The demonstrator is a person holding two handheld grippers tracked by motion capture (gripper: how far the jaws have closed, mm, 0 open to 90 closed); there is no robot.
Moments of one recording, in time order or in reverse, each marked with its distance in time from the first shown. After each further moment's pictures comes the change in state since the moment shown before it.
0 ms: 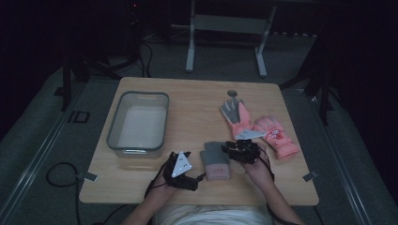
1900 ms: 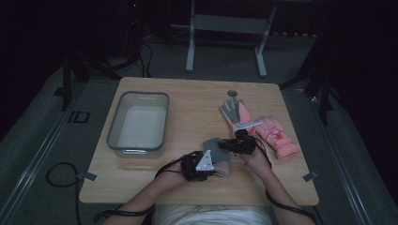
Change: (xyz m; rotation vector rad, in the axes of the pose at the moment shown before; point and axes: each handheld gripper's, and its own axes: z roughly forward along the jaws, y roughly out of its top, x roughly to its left) left arm -0.007 0.052 0.033 0.233 -0.275 0.330; right arm -0.033 0.011 0.031 0.075 0.198 0.069
